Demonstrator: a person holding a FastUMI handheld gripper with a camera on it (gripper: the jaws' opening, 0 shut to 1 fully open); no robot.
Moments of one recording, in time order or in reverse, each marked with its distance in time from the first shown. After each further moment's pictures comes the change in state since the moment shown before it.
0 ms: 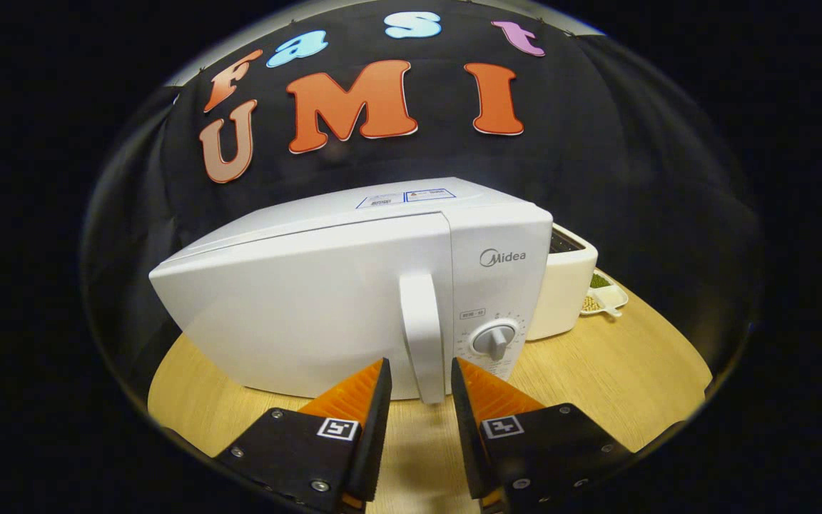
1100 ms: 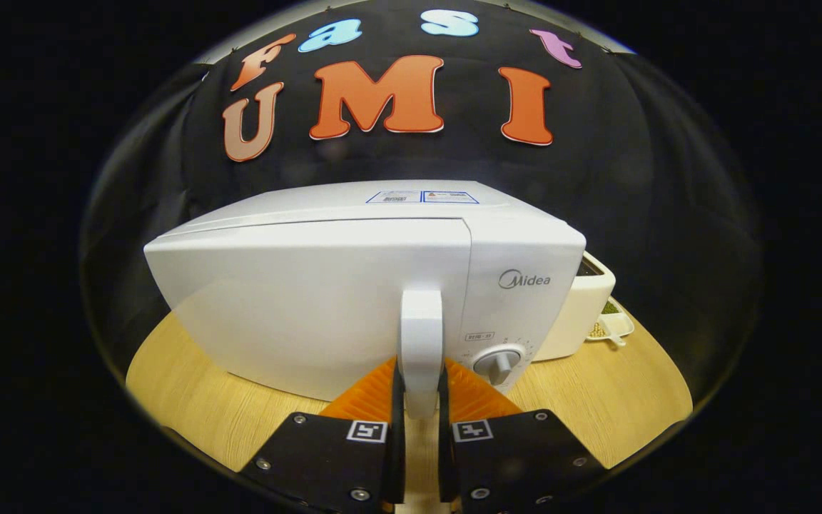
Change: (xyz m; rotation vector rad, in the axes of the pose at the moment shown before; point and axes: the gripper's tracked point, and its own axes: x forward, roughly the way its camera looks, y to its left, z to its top) arm 0.006 -0.006 0.010 -0.150 -0.022 0.027
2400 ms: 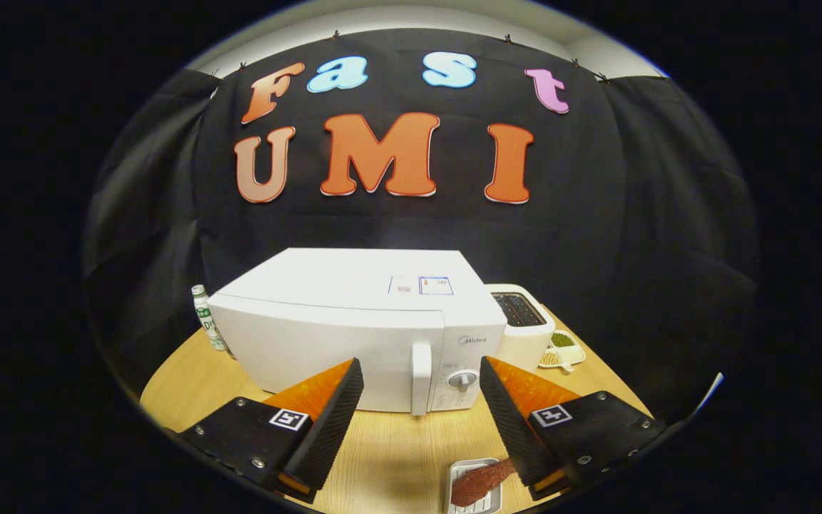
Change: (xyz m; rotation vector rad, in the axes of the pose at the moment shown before) arm -0.098 -0.003 0.056 -0.009 -0.098 -0.038
